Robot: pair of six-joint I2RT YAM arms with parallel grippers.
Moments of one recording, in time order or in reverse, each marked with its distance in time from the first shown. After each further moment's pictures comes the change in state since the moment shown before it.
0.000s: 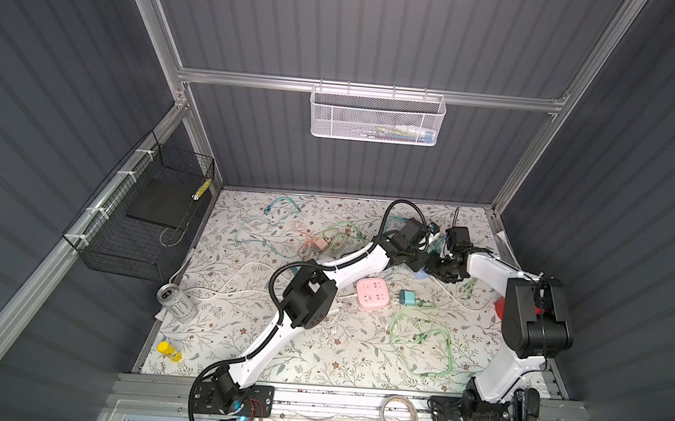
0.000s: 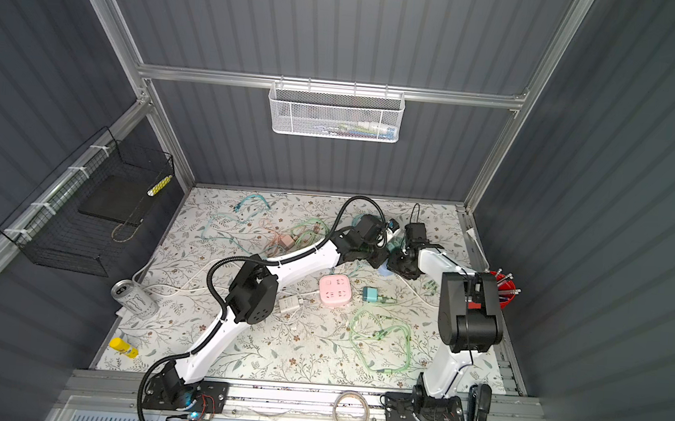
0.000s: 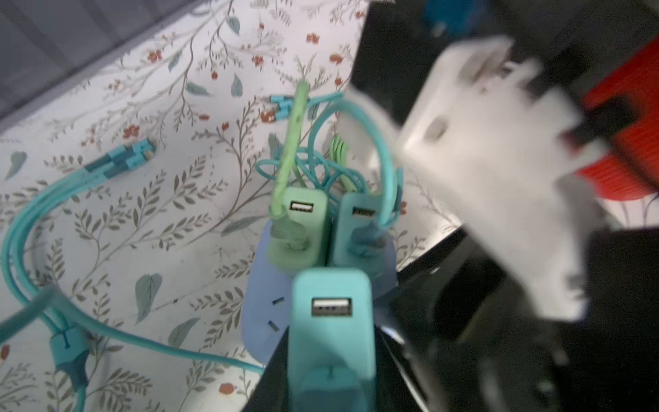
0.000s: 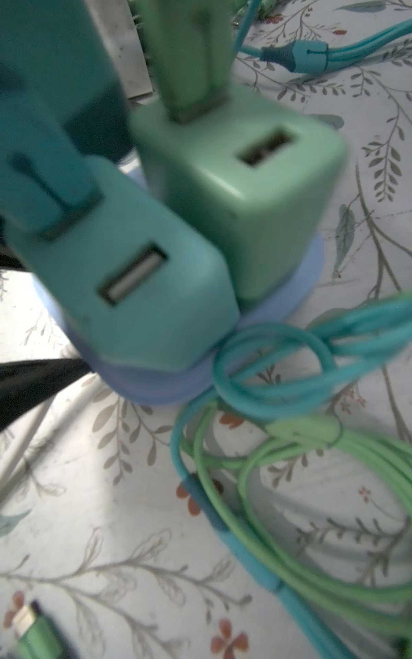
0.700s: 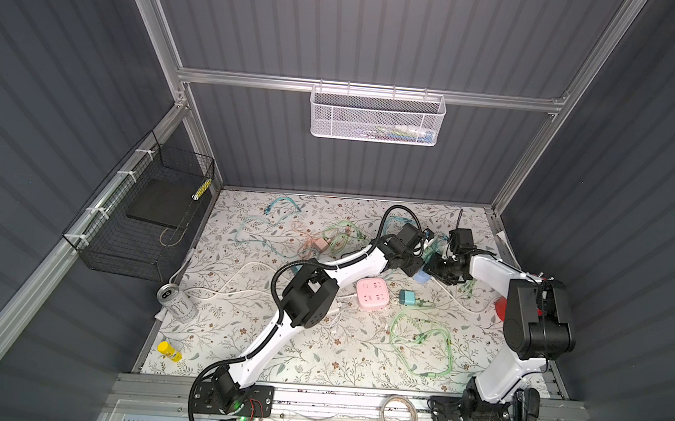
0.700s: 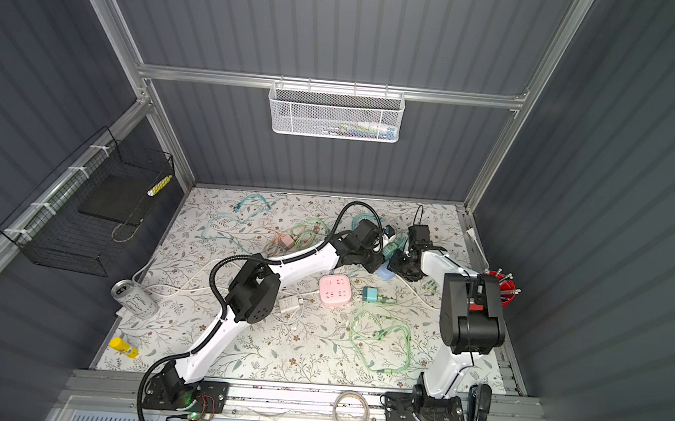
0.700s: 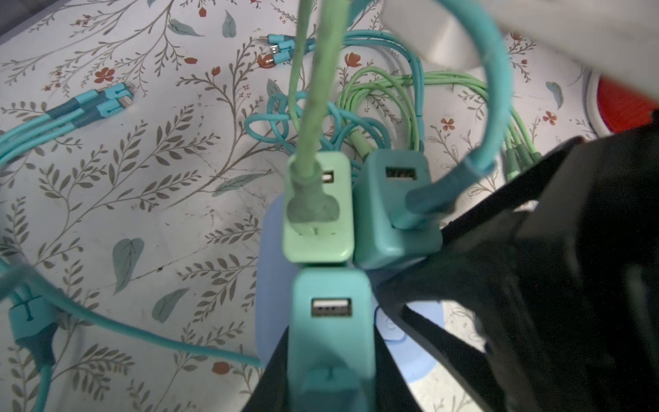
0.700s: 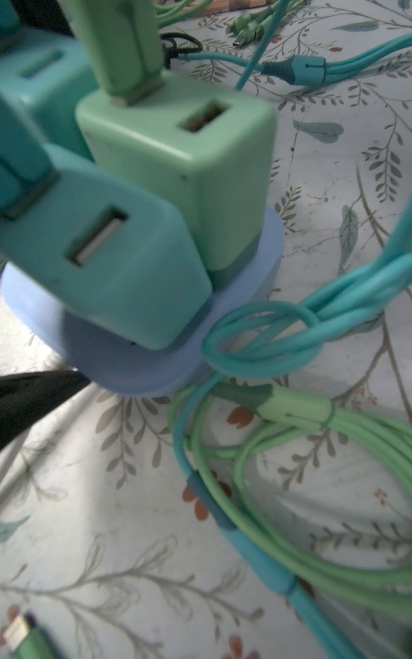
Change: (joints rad) left arm 0.016 0.004 -0.084 -0.008 0.019 0.003; right arm -0.025 -0.013 -0.029 0.029 -0.058 0.010
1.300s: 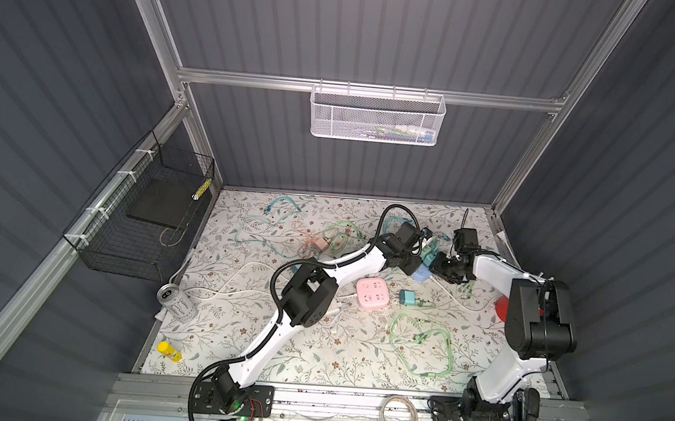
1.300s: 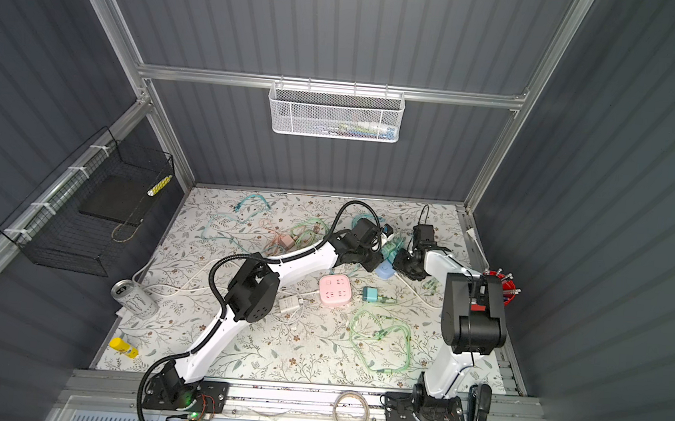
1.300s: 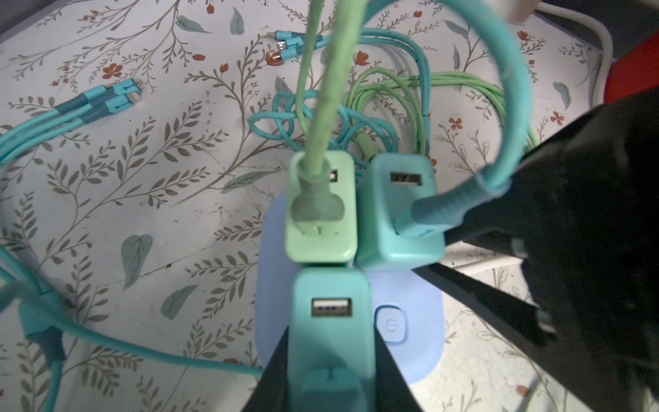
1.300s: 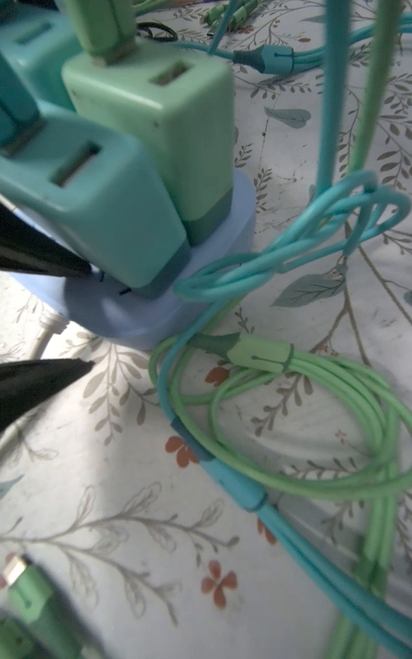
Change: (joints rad) left arm 0.011 -0.001 -0.005 0.000 0.005 0.000; right arm -0.033 0.000 0.000 0.014 0.021 -0.009
